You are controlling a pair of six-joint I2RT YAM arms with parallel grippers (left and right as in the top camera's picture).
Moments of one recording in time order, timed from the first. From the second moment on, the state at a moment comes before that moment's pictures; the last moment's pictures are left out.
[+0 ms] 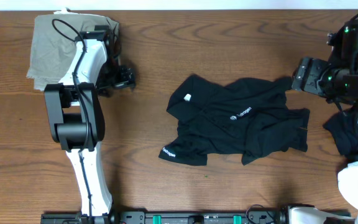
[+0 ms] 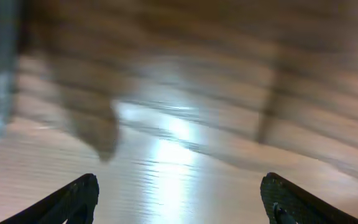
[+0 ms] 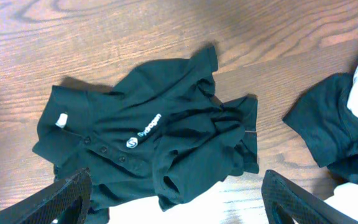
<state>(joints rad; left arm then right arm) 0.00 2.29 1.85 -1.19 0.11 -0.22 0.00 1.44 1.82 -1.43 0.02 0.30</state>
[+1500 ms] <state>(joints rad) -0.65 2.33 1.85 -0.84 0.03 -0.38 0.00 1.48 1.82 -1.44 -0.03 0.30</state>
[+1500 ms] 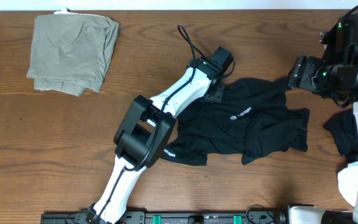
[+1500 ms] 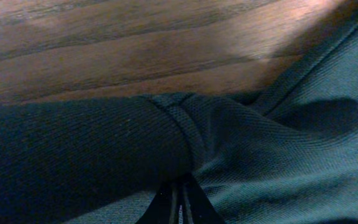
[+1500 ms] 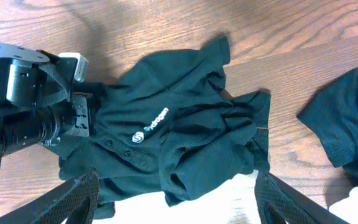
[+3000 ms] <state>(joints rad) -0.22 2.15 1.84 -1.03 -0.12 -0.31 0.12 1.62 1.82 -1.40 -0.16 0.27</state>
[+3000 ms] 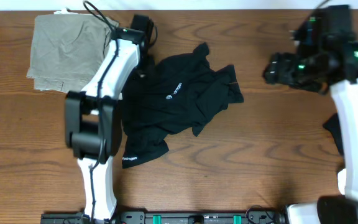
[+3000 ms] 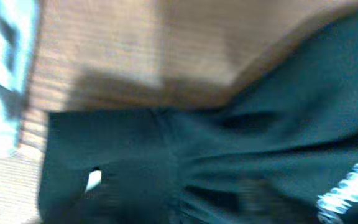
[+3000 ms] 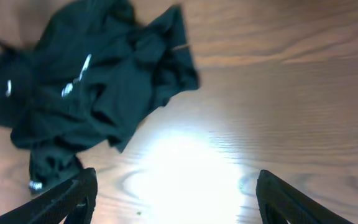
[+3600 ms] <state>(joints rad) -0.18 2.10 1.85 -1.06 -0.10 -0.33 0.48 2.05 1.82 -1.36 -0.16 0.12</state>
